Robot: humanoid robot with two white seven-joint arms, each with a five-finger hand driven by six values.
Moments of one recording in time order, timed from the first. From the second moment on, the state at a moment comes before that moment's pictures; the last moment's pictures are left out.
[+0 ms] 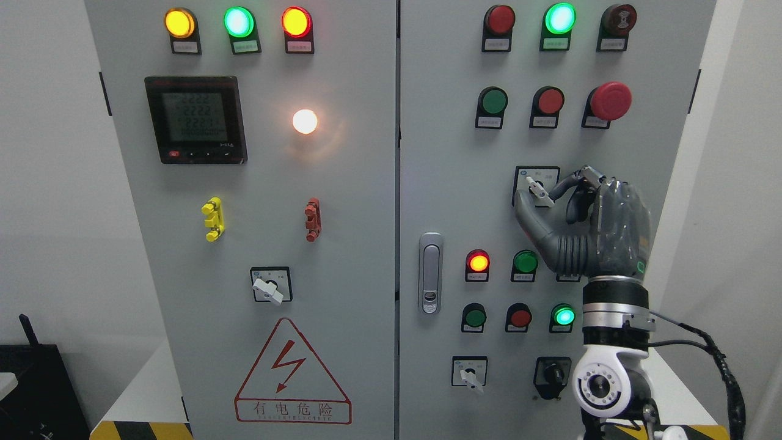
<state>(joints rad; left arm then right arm) 0.00 -0.09 0.00 0.00 0.00 -0.07 0.08 -0.70 0.10 -0.01 -1.71 0.84 0.13 -0.13</state>
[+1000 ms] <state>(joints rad) 0.00 -0.09 0.00 0.00 0.00 -0.07 0.08 -0.71 0.10 0.00 -1.71 0.84 0.16 -0.12</state>
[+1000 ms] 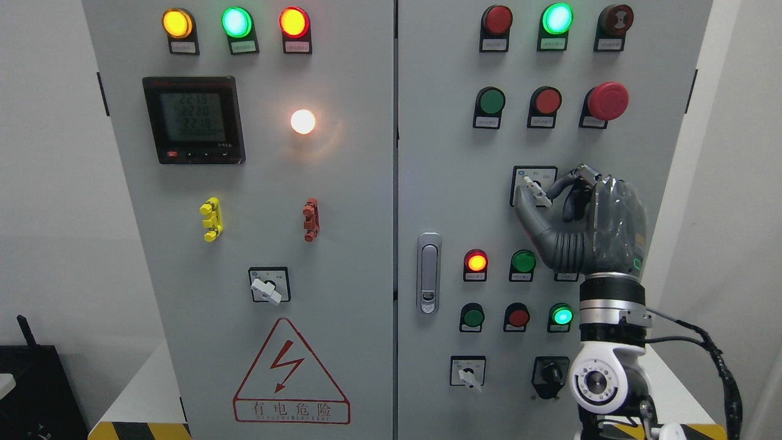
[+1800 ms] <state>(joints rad) 0.00 -0.09 0.00 0.00 0.00 -0.07 0.08 -0.71 0.10 0.00 -1.71 0.84 0.16 -0.12</state>
